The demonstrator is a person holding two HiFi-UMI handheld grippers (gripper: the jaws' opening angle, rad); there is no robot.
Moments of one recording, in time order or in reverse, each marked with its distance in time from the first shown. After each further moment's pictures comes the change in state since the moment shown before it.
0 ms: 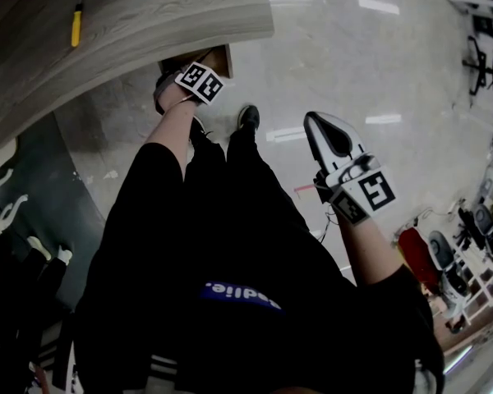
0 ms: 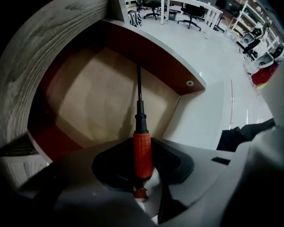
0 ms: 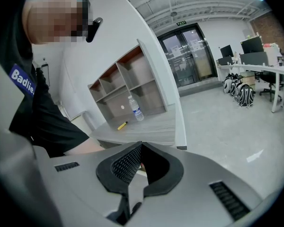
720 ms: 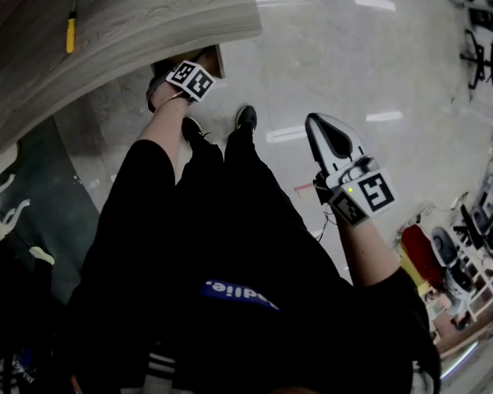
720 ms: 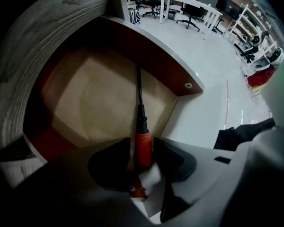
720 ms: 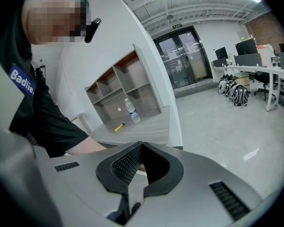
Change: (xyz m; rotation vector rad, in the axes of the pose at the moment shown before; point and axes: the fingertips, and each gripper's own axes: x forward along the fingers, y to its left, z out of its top) left arm 0.003 -0.002 -0.001 0.001 0.023 -0.059; right arm -0.023 -0.011 -0.001 0.009 -0.034 -0.044
